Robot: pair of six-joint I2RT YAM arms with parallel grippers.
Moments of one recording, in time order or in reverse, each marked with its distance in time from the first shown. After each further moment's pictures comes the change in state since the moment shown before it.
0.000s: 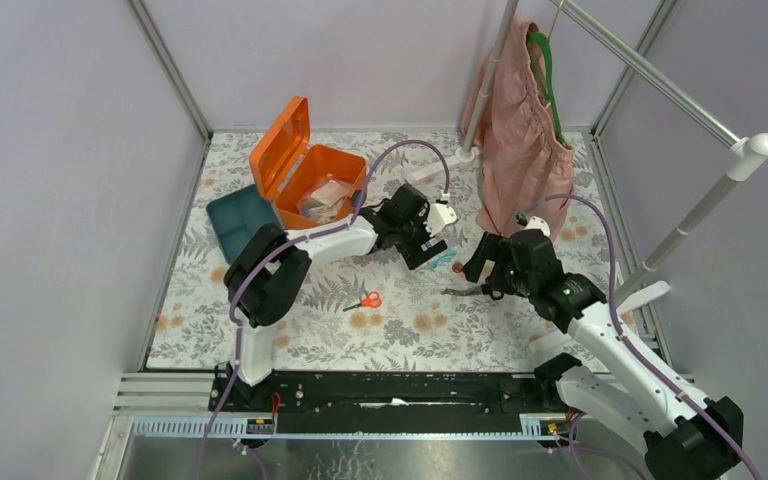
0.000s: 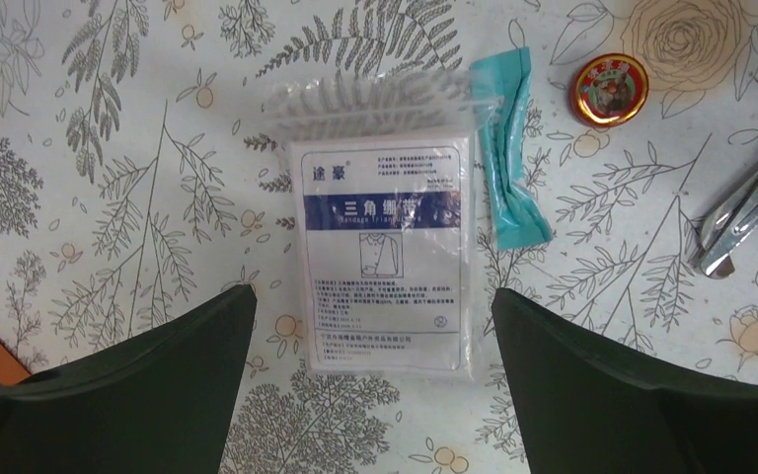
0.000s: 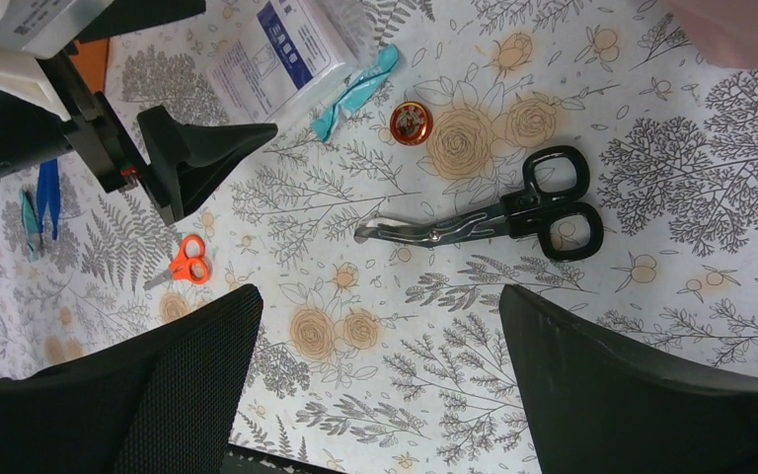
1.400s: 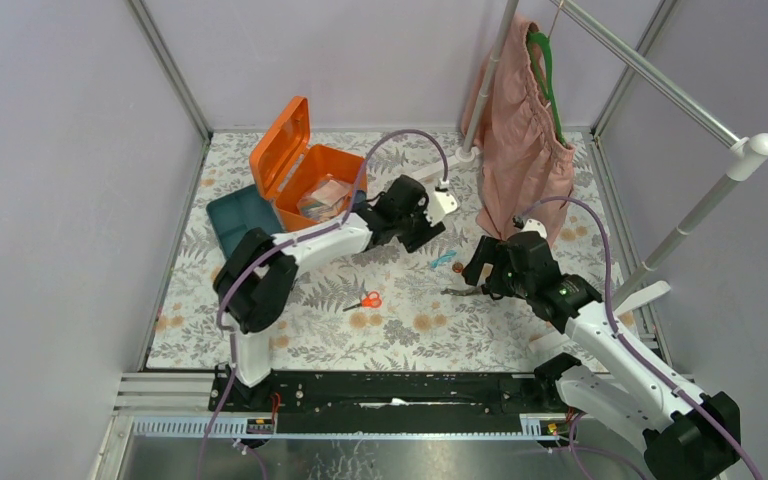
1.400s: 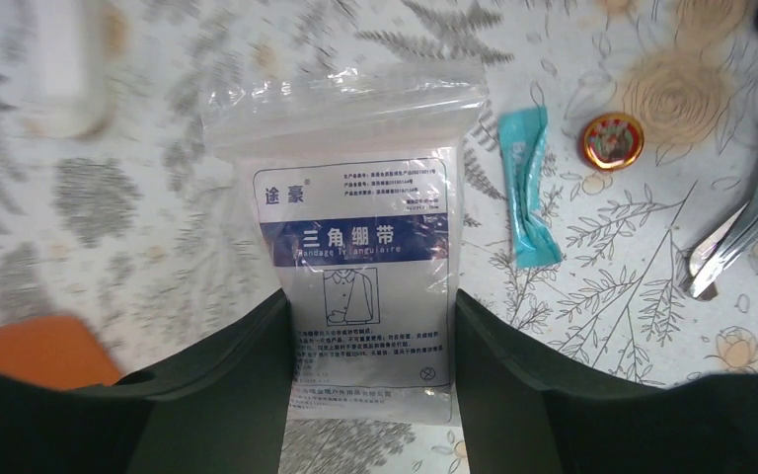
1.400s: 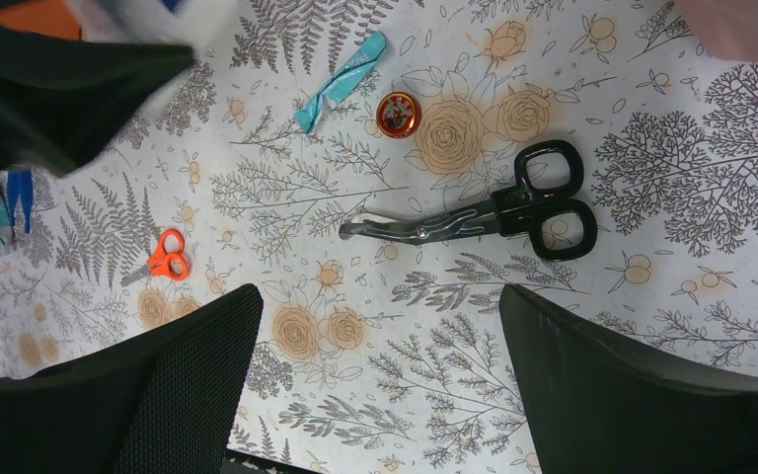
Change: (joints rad) left arm 0.000 -0.026 0.022 0.018 -0.028 -0.002; right arm 0.000 0.023 -0.030 0.023 -0.009 -0.021
